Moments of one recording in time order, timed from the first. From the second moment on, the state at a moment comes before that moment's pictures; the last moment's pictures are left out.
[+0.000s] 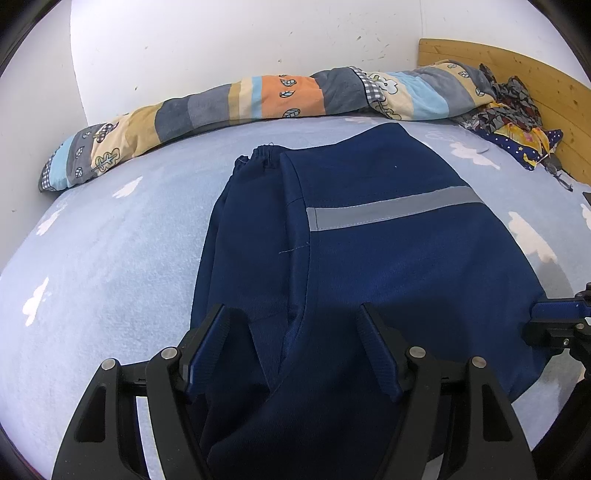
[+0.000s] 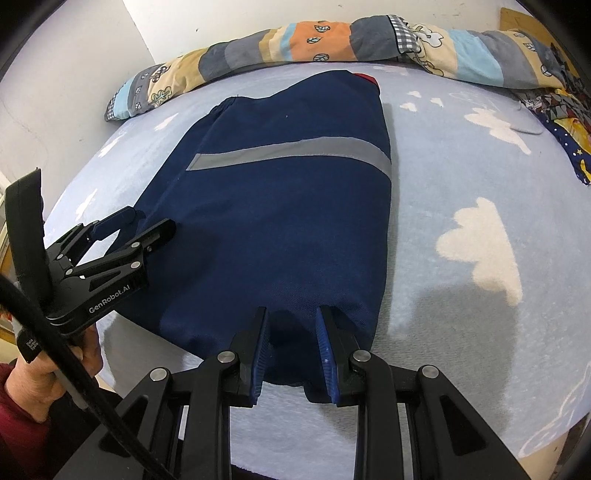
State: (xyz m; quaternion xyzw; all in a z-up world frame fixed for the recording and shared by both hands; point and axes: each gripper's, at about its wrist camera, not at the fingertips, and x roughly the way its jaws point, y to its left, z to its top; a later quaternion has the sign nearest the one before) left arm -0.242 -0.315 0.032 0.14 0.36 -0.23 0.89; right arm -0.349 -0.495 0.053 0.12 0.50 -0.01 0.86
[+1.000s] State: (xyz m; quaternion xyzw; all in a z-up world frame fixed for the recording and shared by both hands) left arm -0.250 -0.324 0.030 0.16 0.34 -0.22 0.90; right arm -0.349 -0.495 0.053 0.12 0.50 -0.01 0.86
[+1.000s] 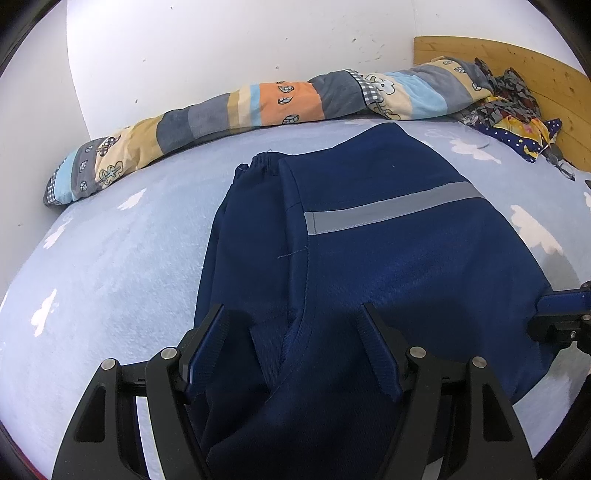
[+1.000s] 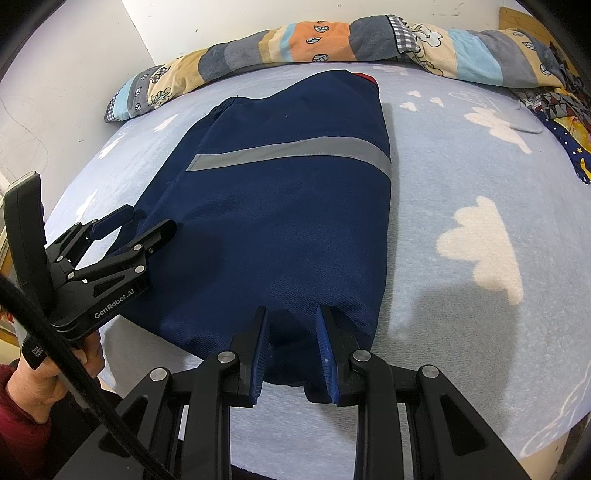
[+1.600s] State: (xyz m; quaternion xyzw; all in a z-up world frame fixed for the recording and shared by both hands) left arm -0.126 -0.271 0.037 -0.05 0.51 -0.27 0.82; right arm -0.306 -0.579 0.085 0.24 0.45 -0.02 0.86
